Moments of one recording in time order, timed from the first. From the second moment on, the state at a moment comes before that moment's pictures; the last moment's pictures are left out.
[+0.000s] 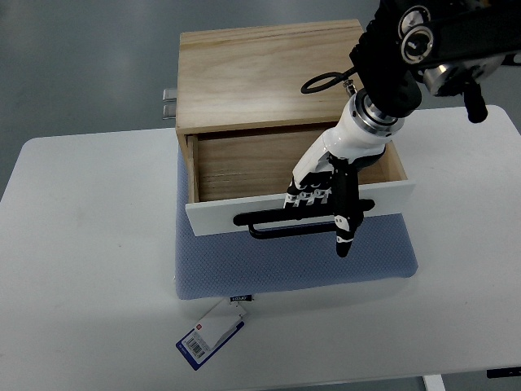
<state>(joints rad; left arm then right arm) -0.02 0.00 -0.09 -0.36 0.01 -0.03 0.07 2.29 -0.32 -0.80 1.58 0.00 0.61 -0.24</state>
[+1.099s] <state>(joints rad) -0.02 0.00 -0.09 -0.37 0.01 -0.03 0.07 1.02 -0.45 0.86 0.59 0.00 0.26 0.10</state>
